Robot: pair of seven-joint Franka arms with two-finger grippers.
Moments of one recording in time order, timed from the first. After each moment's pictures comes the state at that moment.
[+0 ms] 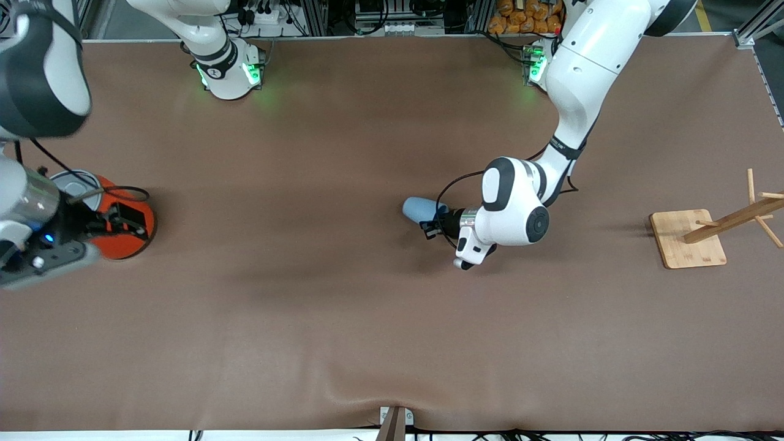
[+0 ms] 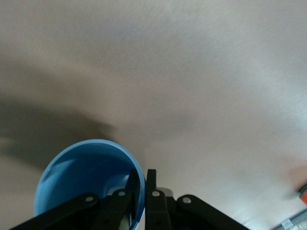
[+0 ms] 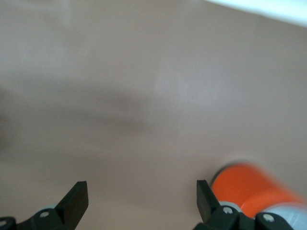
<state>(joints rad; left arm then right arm) -0.37 0.68 -0.19 -1.71 -0.71 2.28 -0.53 -0.07 0.34 0.19 -1.22 -0.02 1.54 -0.01</state>
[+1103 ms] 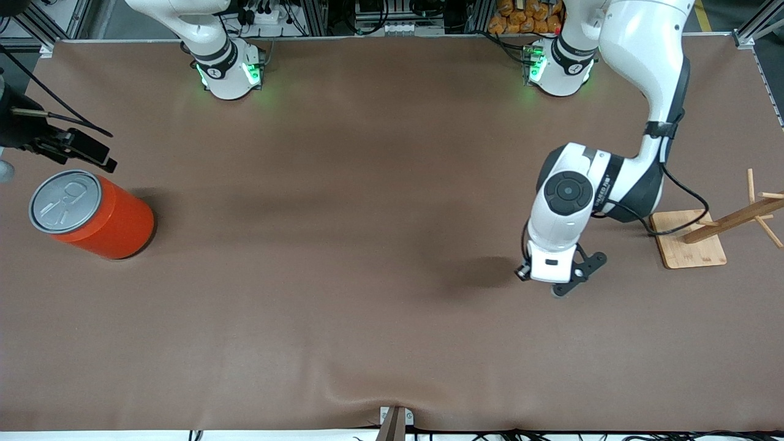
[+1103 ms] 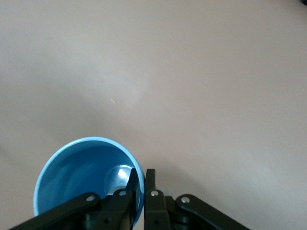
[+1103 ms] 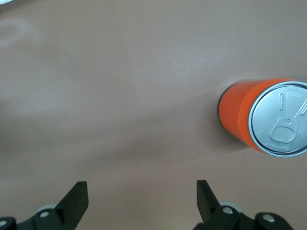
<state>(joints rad) -0.32 0.51 -0.02 -1.68 0.30 2.24 -1.15 0.00 0.00 0.01 -1.53 0.07 1.52 0.23</state>
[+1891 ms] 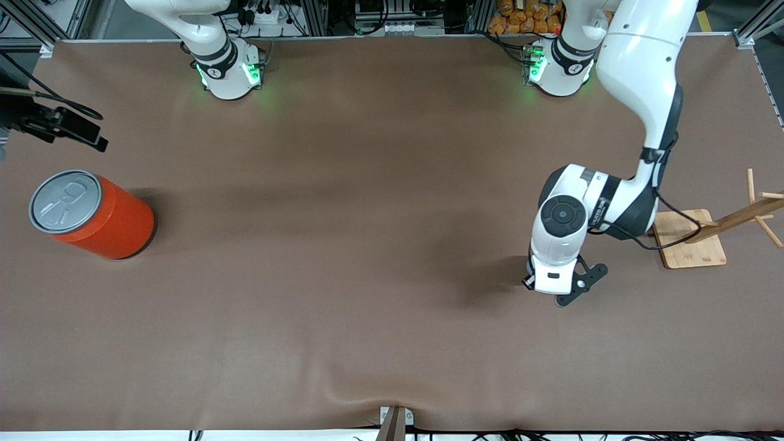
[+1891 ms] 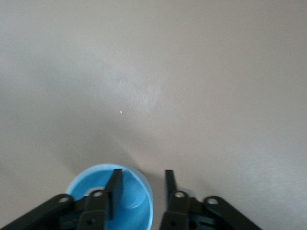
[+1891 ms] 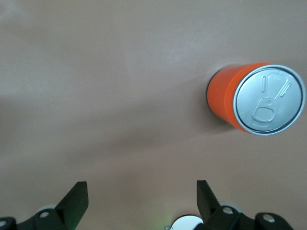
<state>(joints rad) -0.31 0.55 -0.02 -1.66 0.35 2.24 -1.16 0.01 0.01 0.00 -1.42 0.04 1.36 0.23</state>
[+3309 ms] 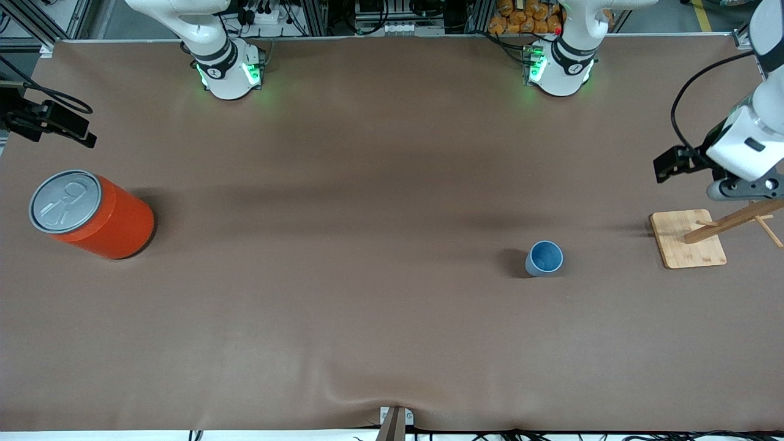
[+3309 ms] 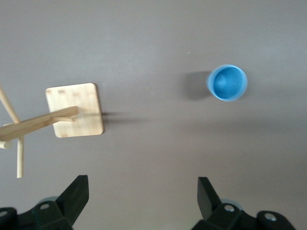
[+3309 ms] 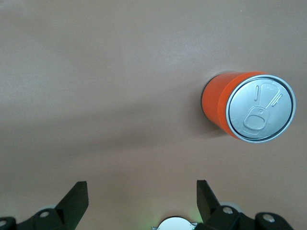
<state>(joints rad) -0.06 0.01 -0.02 -1.64 0.06 1.60 -0.02 0.00 0.02 0.00 -1.41 0.02 1.35 0.14</state>
